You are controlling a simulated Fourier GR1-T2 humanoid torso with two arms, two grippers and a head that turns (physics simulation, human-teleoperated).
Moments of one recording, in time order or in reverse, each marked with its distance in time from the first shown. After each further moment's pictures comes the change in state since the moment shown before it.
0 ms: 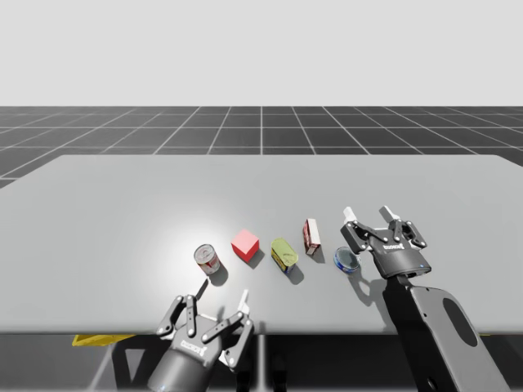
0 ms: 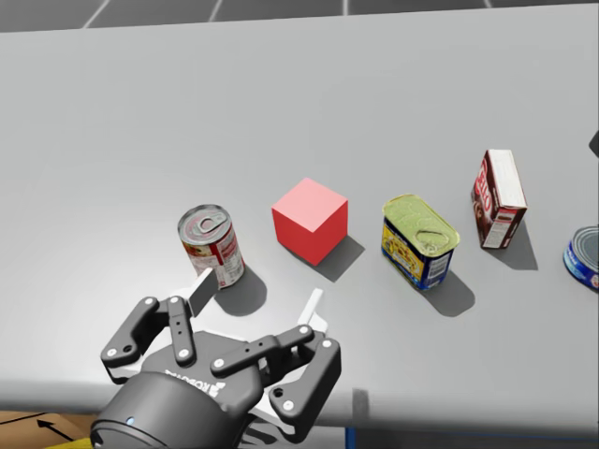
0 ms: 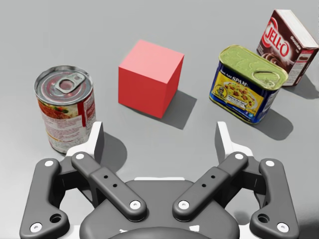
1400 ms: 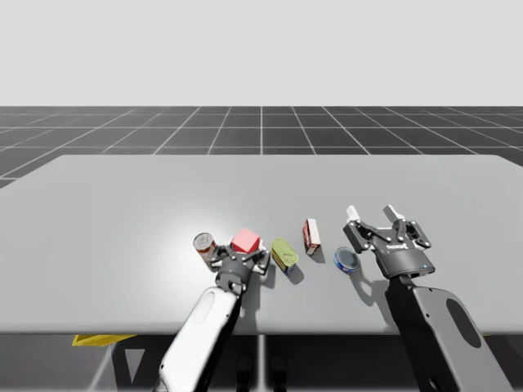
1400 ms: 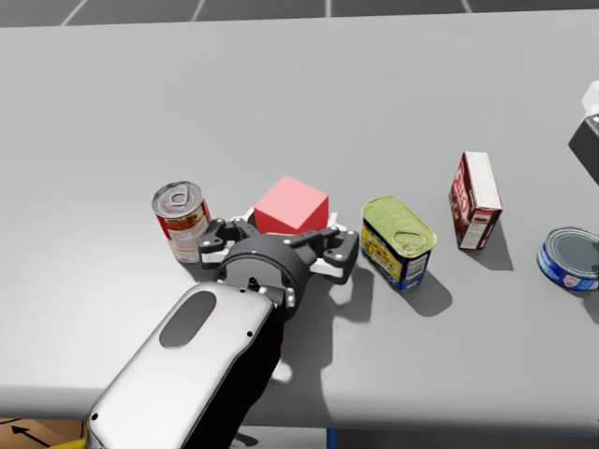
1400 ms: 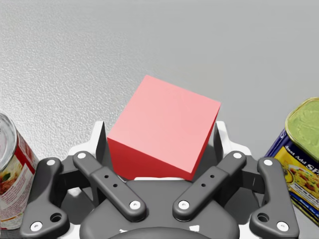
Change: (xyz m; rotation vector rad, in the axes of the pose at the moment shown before) left arm -0.014 -0.003 -0.159 0.133 0.131 -0.026; right arm 0.002 -0.003 0.001 -0.018 -0.019 0.008
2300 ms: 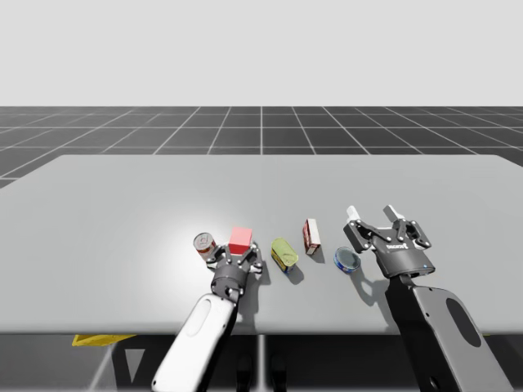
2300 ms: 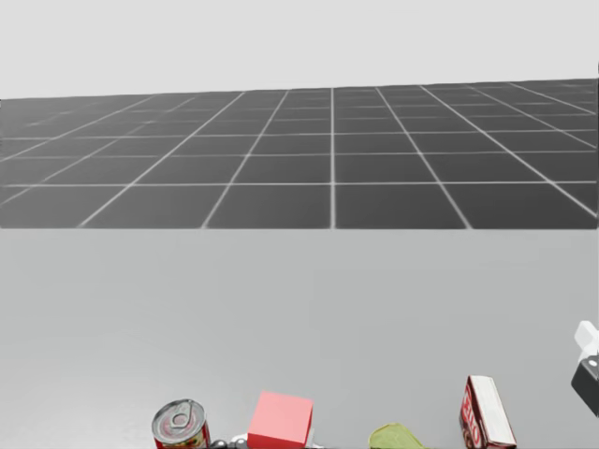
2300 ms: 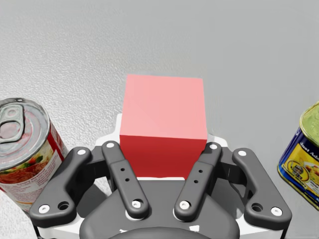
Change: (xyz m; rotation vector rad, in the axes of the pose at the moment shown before) left arm 0.000 0.003 0.013 0.084 -0.045 -0.029; right arm -0.001 -0.001 -0.001 0.000 0.000 0.003
